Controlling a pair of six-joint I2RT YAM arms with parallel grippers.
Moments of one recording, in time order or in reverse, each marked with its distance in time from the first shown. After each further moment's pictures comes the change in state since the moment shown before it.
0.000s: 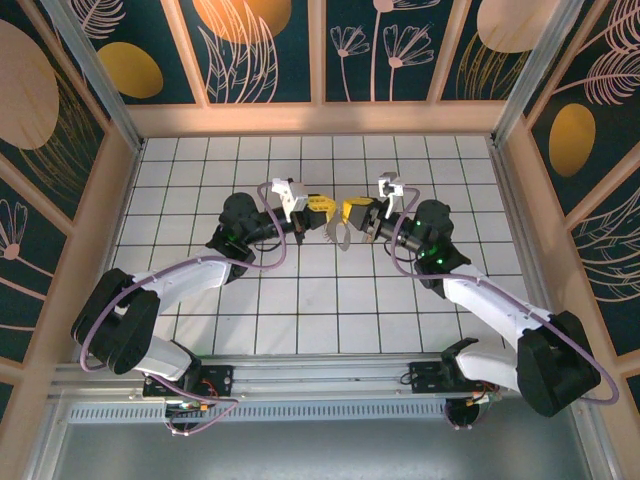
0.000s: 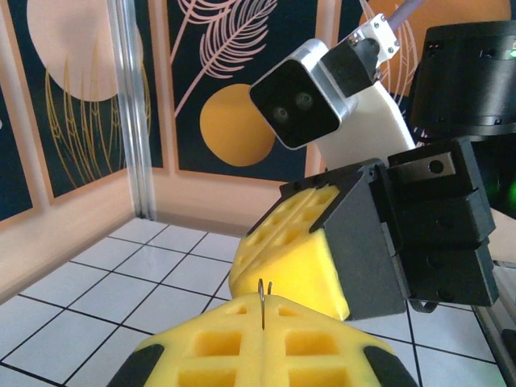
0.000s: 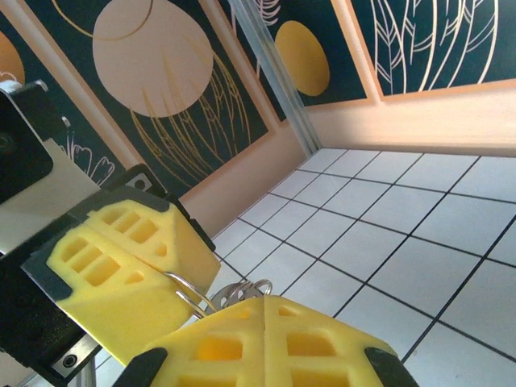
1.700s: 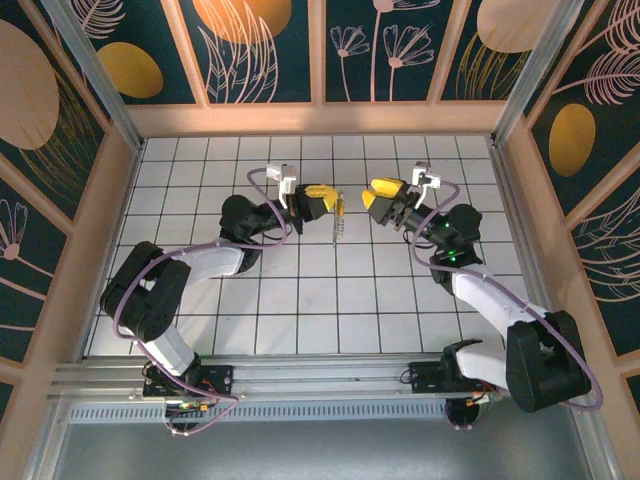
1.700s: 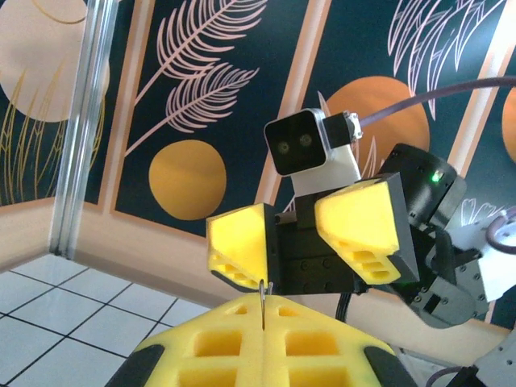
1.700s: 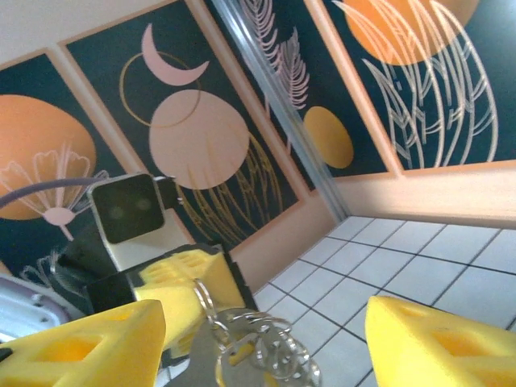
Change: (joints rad) left arm 0.048 0.217 0.044 0.478 0.108 -0.496; right arm -0.208 0.036 -0.061 0.394 -0.205 0.247
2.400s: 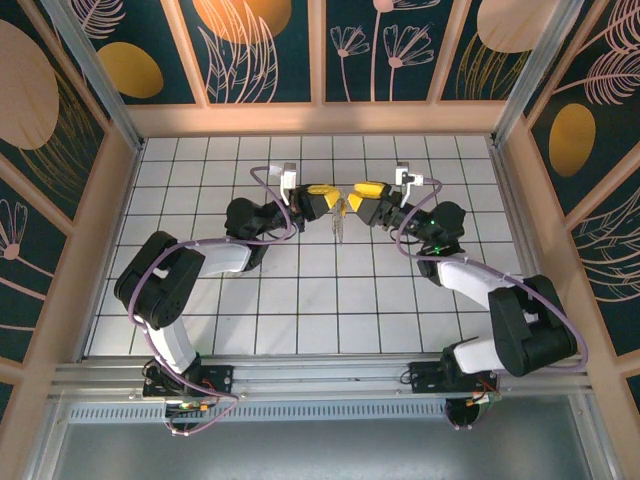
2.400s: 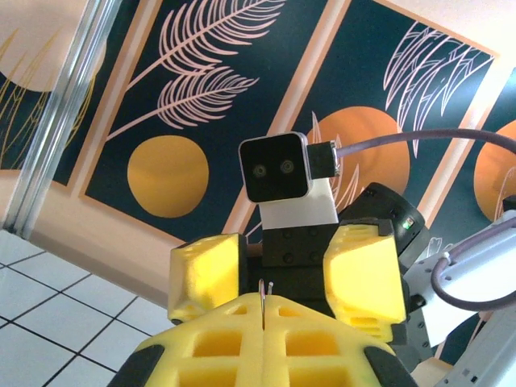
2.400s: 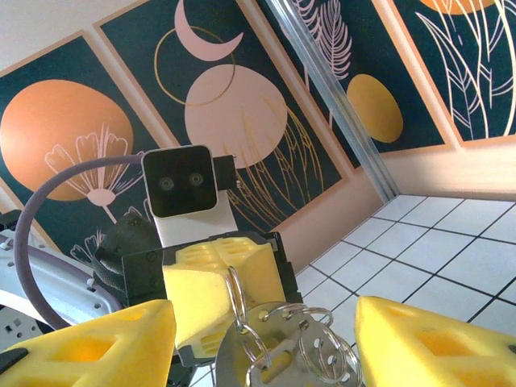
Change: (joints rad) left arm 0.002 0.094 0.023 0.127 -0.011 -0.218; right arm 0.055 0.188 0.028 0.198 -0.059 0.083
